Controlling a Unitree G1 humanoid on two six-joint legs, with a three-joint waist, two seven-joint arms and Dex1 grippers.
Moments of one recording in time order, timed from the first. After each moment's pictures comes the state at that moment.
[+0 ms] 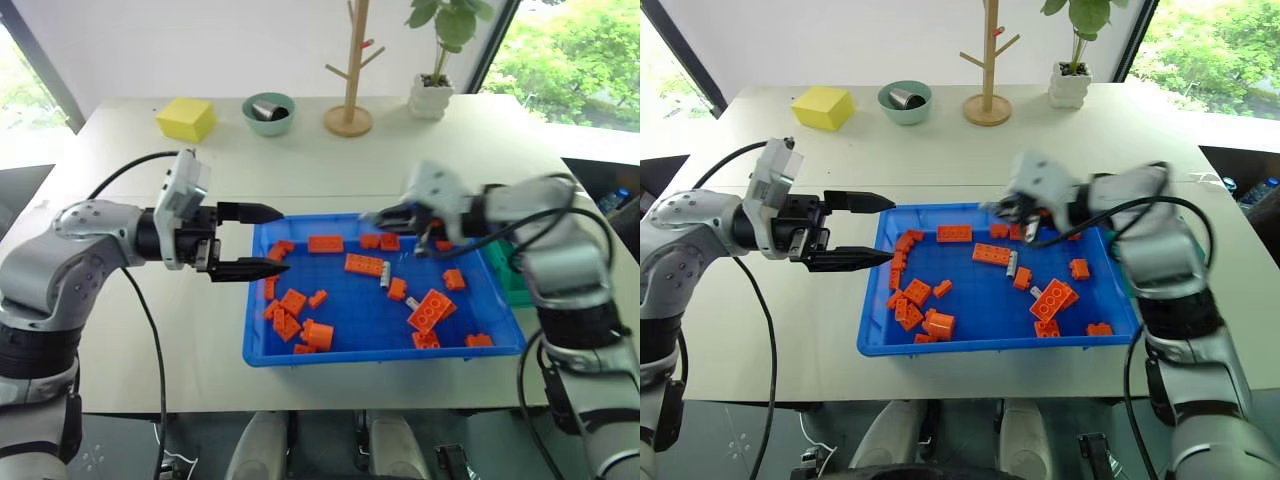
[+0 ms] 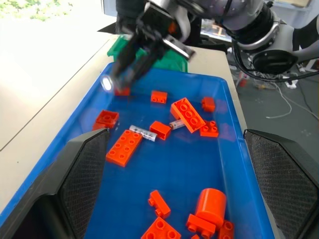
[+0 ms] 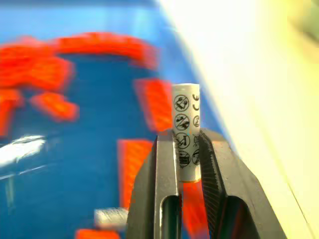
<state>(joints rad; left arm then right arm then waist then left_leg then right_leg) -0.55 0.83 0.06 -0.27 -0.78 0.71 -1.19 -0.66 -0.68 -0.01 -0.28 -0.03 0.85 1.10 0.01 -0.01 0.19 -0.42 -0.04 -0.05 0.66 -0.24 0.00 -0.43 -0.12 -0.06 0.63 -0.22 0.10</state>
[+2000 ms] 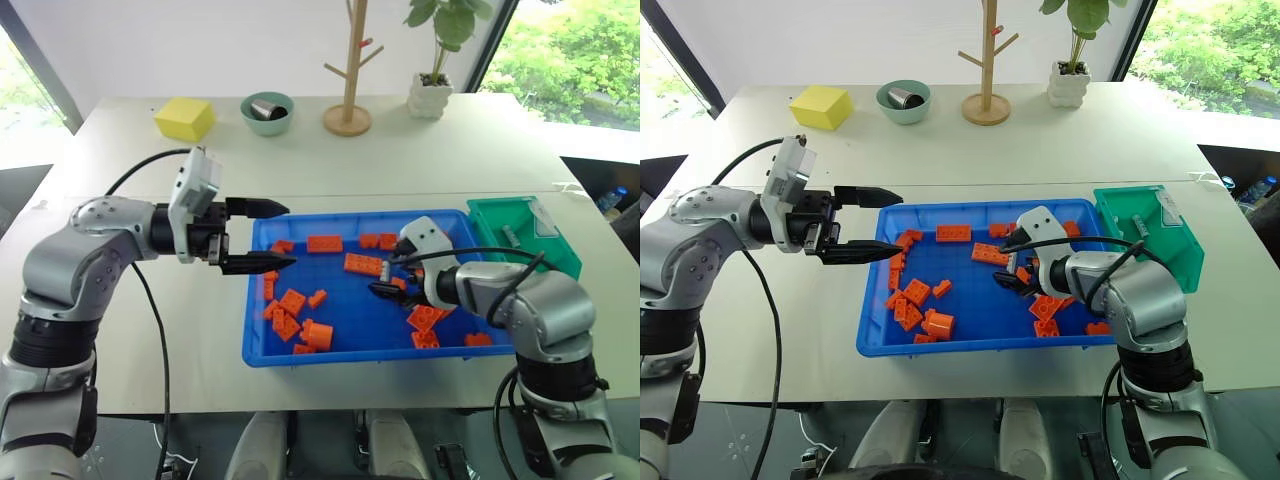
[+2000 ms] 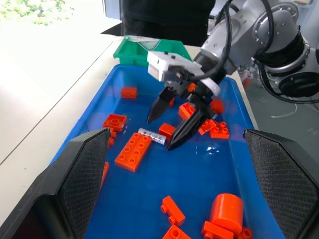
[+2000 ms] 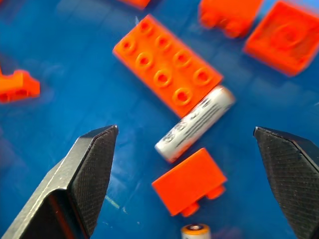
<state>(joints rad) -0.59 0.78 0.03 -0.21 -0.71 0.67 -1.20 -0.49 -0.50 0.06 -0.47 0.36 1.51 0.46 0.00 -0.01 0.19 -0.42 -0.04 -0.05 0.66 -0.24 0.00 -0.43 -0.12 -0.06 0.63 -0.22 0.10</state>
